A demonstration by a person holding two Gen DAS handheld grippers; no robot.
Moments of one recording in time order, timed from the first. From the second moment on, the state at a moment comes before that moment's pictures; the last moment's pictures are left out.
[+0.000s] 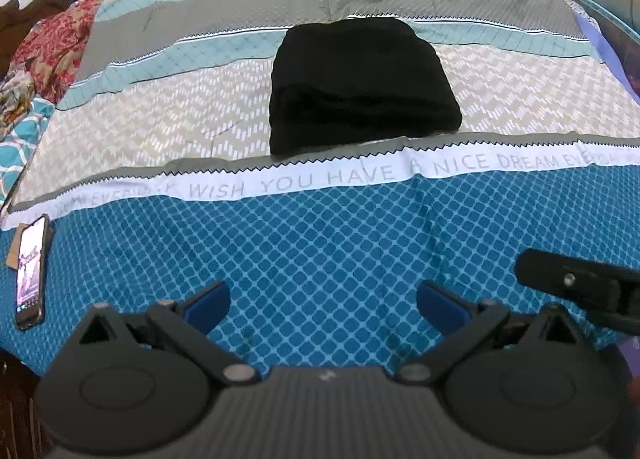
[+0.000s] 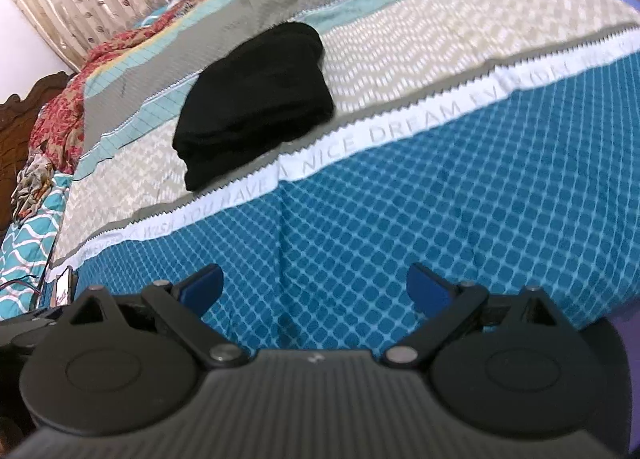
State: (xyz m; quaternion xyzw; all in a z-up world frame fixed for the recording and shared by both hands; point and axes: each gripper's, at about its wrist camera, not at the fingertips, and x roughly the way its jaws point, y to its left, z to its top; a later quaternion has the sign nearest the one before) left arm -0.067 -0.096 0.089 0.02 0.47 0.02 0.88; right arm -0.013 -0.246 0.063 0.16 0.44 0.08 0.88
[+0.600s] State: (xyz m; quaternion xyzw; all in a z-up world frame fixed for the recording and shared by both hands) left arm -0.077 -0.070 0.115 0.01 0.43 0.07 0.90; right arm 0.016 -0.221 0.101 0.13 0.40 0.15 0.89
